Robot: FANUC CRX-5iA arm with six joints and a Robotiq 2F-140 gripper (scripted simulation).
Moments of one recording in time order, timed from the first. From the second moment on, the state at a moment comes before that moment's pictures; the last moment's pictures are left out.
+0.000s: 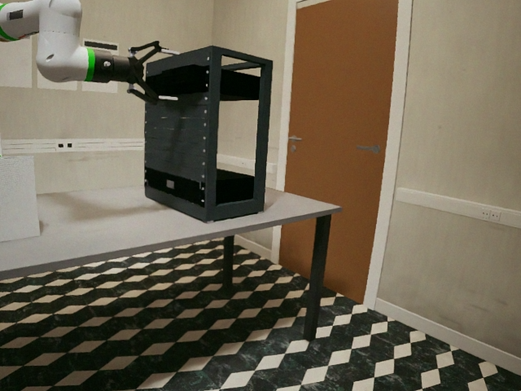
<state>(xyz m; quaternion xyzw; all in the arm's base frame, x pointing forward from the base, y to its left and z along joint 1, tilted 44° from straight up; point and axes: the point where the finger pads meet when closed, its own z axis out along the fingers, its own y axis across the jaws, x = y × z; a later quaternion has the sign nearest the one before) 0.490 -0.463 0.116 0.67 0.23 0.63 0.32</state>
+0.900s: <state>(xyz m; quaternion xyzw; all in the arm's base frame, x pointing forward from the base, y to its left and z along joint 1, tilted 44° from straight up) 0.490 -0.463 0.116 0.67 0.23 0.63 0.32</state>
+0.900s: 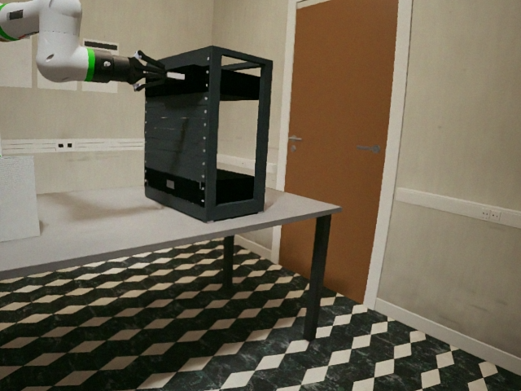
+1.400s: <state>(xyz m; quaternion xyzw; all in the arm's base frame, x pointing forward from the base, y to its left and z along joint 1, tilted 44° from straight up) 0.490 -0.461 0.118 0.67 0.23 0.63 0.32</state>
